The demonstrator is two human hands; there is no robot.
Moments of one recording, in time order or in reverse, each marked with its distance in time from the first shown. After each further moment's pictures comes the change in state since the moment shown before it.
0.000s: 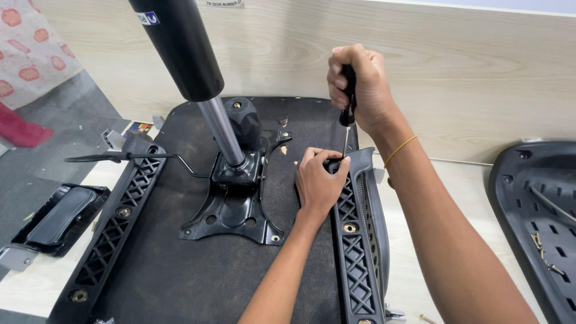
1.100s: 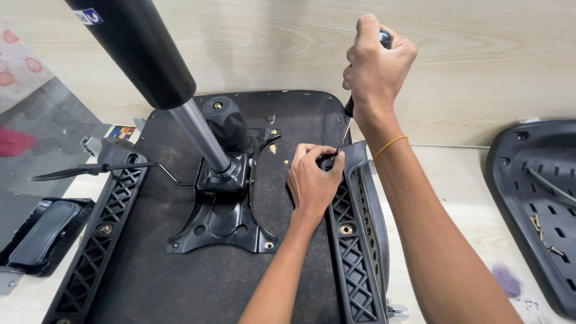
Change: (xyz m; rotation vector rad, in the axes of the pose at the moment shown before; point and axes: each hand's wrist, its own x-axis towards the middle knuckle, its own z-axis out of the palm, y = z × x) left_hand 0.003 0.002 0.003 0.014 -0.012 -0.038; right_hand 0.006 0.005 0.000 -0.179 0.683 -0.222
